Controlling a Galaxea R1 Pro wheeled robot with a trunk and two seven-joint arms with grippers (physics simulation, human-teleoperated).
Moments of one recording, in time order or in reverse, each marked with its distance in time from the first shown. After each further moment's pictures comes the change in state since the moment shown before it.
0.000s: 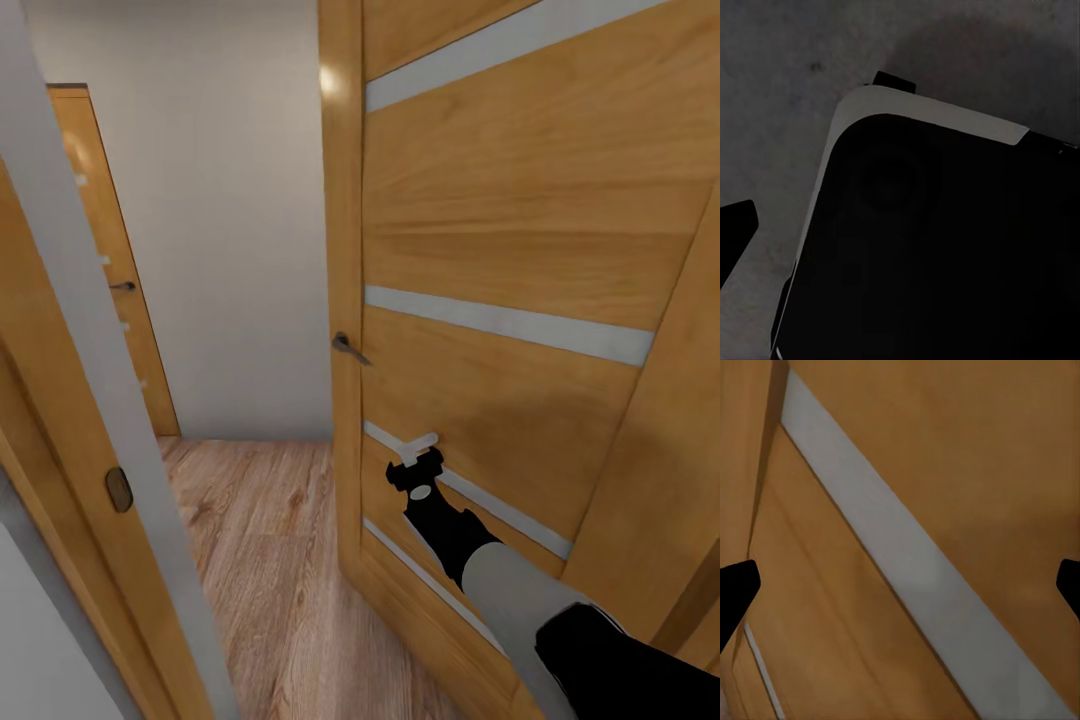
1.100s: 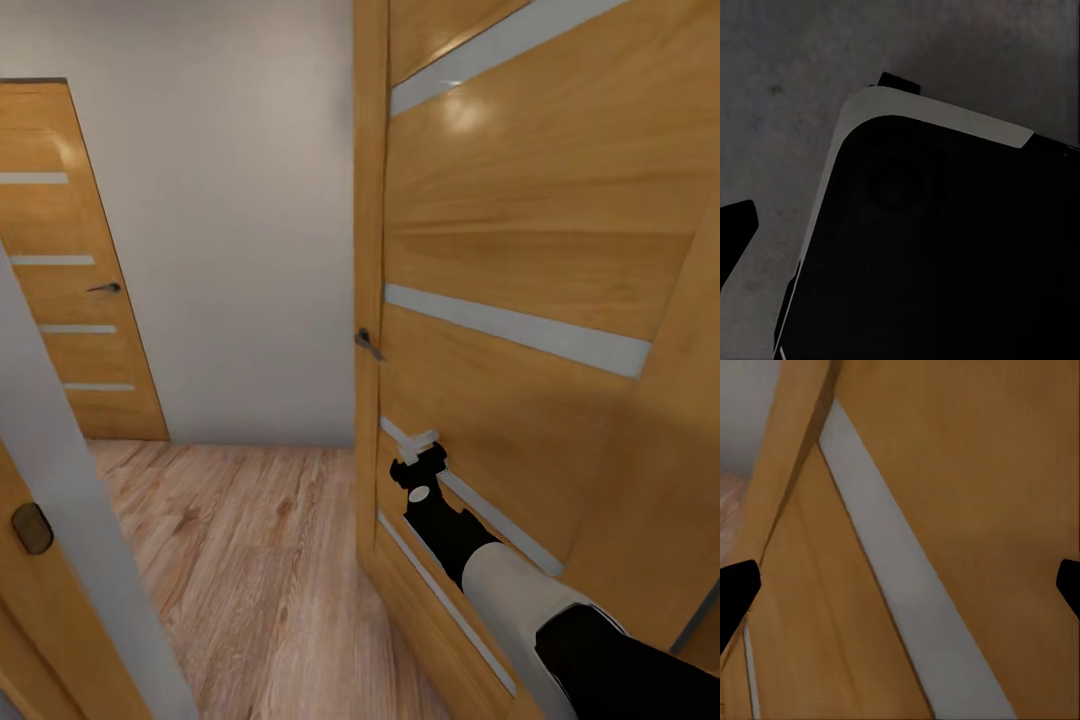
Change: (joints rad) left arm 0.000 0.006 0.003 0.000 0.008 0.001 0.000; right arm 0.001 0.000 0.000 0.001 0.081 0.002 -0.049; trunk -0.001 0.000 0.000
